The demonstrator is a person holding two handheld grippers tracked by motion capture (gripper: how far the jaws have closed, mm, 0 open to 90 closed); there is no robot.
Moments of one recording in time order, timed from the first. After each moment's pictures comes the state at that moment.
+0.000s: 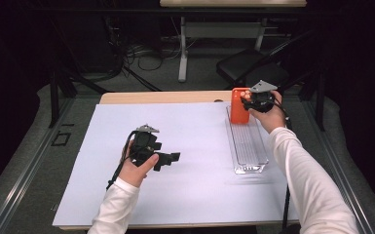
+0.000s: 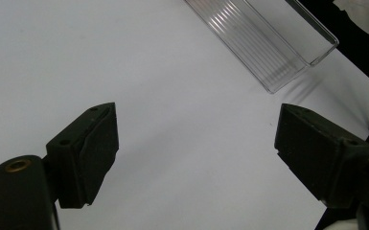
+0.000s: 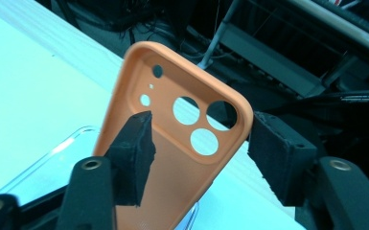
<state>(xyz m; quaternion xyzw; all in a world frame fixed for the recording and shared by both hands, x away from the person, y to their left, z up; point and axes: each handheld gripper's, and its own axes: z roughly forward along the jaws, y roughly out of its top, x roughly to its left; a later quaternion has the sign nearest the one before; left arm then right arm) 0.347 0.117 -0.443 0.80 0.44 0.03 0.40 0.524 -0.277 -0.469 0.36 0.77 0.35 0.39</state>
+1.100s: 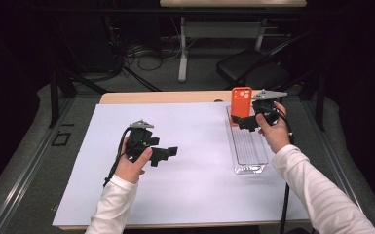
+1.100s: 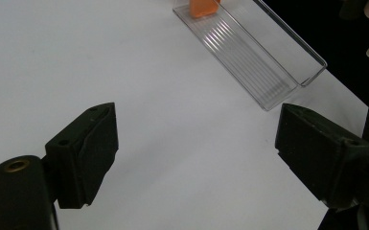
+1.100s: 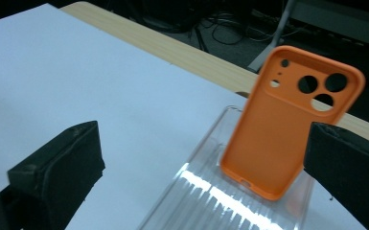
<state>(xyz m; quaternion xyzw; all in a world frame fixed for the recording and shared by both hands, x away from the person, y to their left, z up) 0.352 0.127 -0.435 0.79 0.43 0.03 0.43 0.443 -0.252 -0.435 0.40 0.78 0.42 0.24</state>
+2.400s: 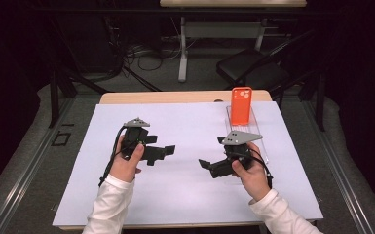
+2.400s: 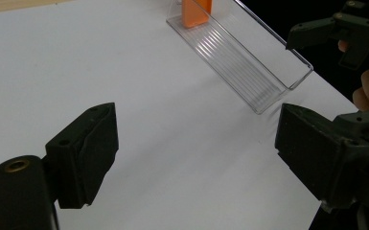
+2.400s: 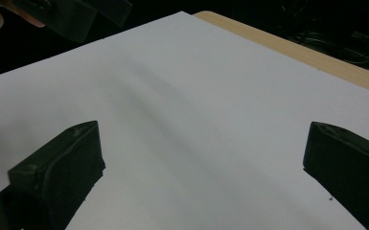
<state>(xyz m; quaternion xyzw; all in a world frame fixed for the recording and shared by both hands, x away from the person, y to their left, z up) 0.348 0.135 -0.425 0.79 0.42 0.04 0.45 0.325 -0.164 -0.457 0.30 0.80 0.50 0.16</state>
